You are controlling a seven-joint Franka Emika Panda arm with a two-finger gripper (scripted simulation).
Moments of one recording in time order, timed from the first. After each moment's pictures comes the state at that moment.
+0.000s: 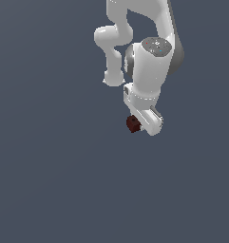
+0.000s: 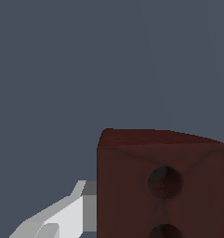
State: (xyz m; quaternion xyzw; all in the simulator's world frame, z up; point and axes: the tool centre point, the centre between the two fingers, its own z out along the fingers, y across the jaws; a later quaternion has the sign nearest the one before) arm -0.012 0.098 0.208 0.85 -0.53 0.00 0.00
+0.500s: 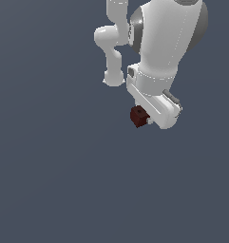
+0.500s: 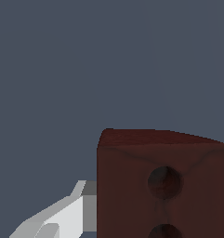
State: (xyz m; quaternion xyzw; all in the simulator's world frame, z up) arm 0.024 0.101 0.295 0.85 -0.53 0.00 0.00
